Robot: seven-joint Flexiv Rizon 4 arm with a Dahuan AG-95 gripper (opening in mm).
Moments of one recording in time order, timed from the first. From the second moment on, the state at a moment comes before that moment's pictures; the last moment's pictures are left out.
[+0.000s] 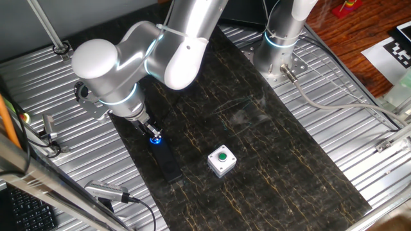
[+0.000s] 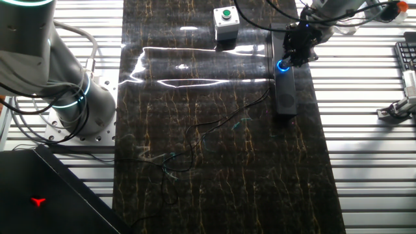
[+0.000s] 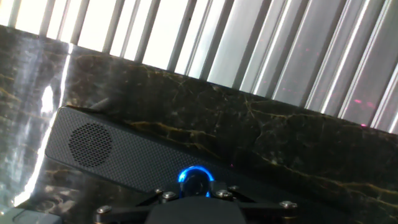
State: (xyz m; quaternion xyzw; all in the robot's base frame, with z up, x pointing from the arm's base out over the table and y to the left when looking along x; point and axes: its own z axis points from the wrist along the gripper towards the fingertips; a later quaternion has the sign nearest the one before) arm 0.585 0.124 0.082 0.18 -0.98 -0.04 0.07
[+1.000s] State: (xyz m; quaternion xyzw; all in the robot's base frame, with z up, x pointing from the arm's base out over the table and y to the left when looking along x) arm 0.583 0.123 0.075 0.17 -0.98 -0.04 0.06
